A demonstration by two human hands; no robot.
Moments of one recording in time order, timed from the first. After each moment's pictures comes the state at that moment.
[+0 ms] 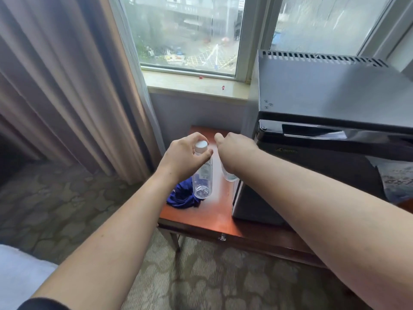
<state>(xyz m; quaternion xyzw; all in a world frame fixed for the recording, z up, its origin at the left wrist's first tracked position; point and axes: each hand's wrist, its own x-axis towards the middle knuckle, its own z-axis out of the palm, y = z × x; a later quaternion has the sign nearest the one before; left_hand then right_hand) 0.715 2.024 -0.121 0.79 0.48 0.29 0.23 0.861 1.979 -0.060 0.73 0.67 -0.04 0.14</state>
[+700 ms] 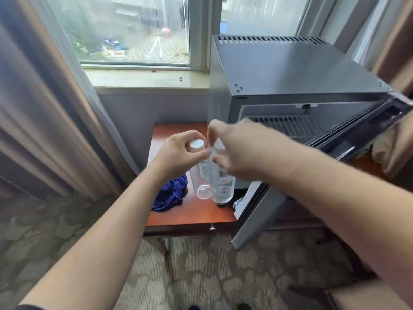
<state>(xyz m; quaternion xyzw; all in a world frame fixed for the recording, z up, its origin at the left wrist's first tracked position) 0.730 2.024 -0.118 0.82 0.33 0.24 0.40 0.846 1.885 0.001 0.76 0.64 -0.08 0.01</state>
